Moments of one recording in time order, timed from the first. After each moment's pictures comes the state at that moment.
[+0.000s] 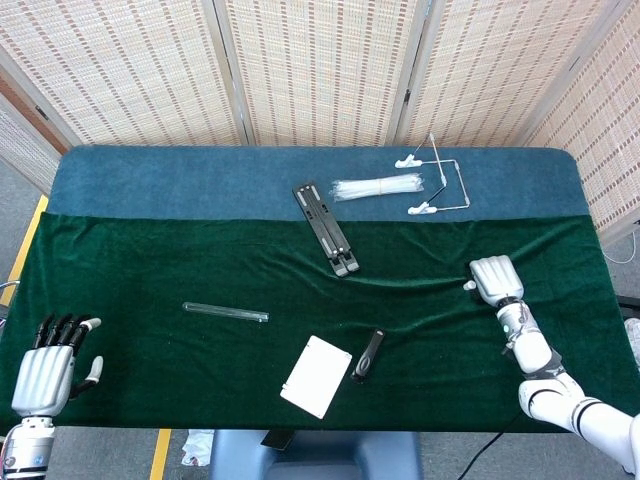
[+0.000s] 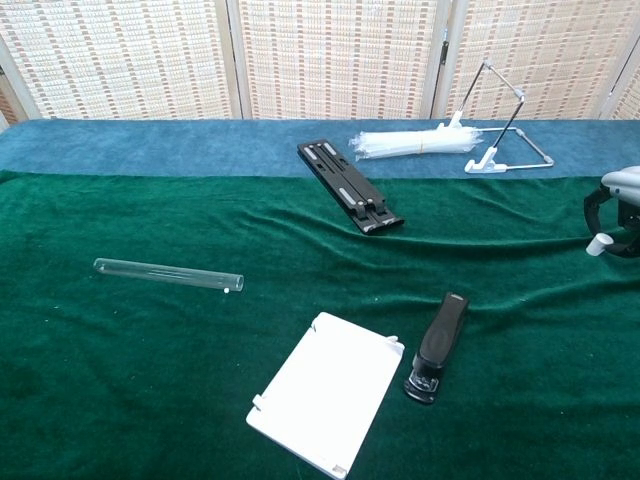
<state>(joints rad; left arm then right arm) -0.08 -1.25 -0.04 -1.65 1.44 1.48 0.23 0.60 -1.51 0.13 -1.03 -1.12 0.78 -0.30</state>
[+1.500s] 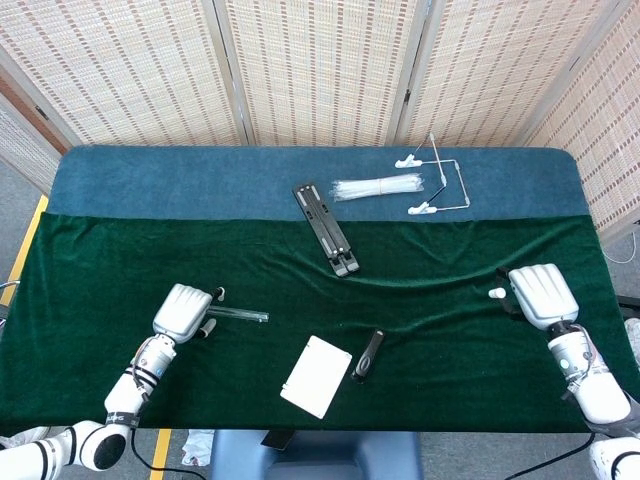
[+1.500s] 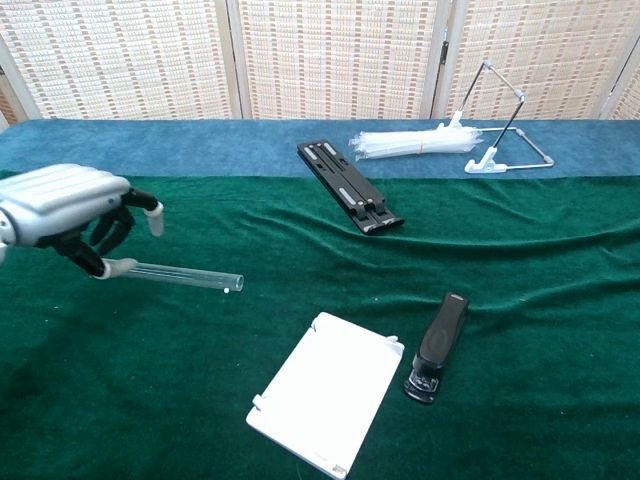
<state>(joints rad) -0.57 -1.50 -0.17 -1.49 1.24 0.97 0.55 0.44 -1.04 0.10 -1.66 -1.24 1.05 -0.26</state>
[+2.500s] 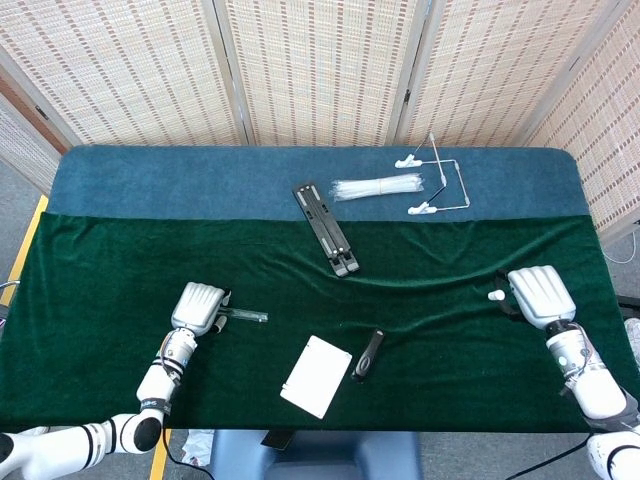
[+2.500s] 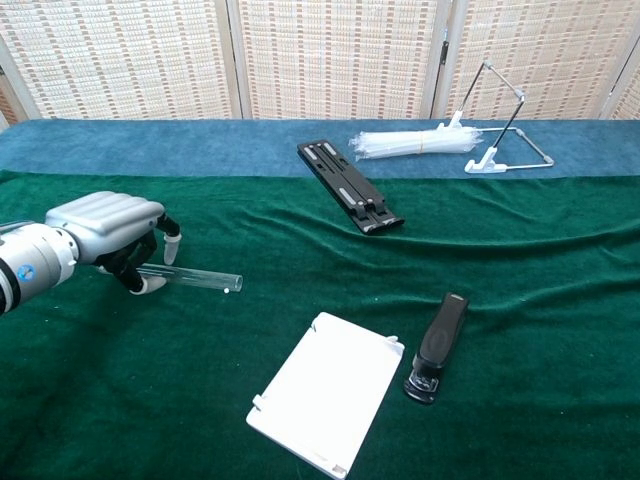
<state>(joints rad) -0.66 -1.67 -0.16 -1.35 0.99 0.99 0.67 0.45 -1.07 0.09 -1.59 -1.24 1.01 -0.21</state>
